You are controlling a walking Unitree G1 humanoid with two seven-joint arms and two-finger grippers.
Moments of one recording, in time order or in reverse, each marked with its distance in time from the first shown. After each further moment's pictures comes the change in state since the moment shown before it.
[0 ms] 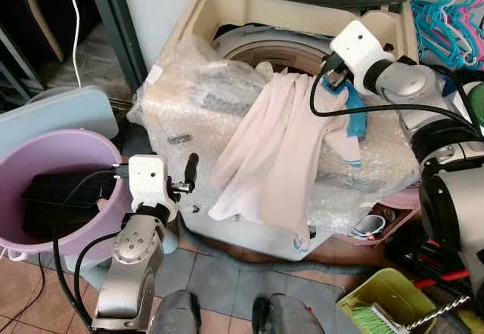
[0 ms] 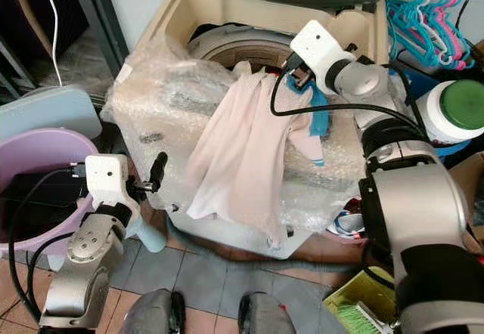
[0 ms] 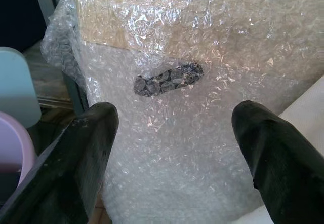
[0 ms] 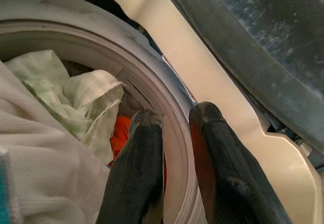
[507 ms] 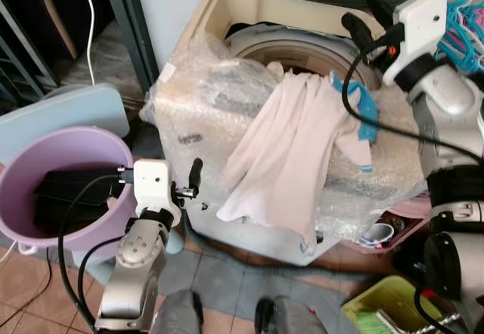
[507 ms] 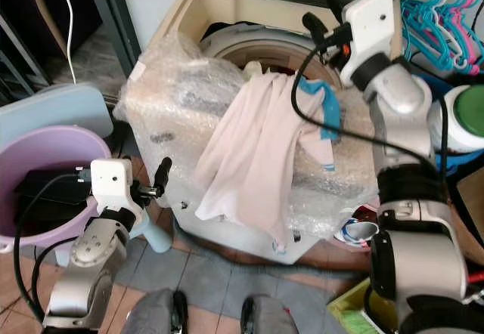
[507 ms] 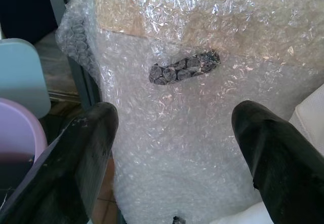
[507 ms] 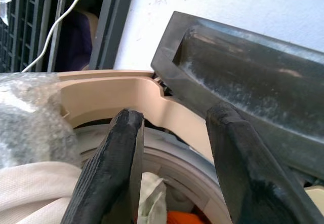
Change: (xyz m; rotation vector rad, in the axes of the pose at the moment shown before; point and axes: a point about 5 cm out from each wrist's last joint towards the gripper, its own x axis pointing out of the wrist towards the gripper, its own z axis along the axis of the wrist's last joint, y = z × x) left arm 0.001 0.002 -0.004 0.004 0.019 0.004; right arm -0.059 0.013 0.009 0.350 -0.370 0.030
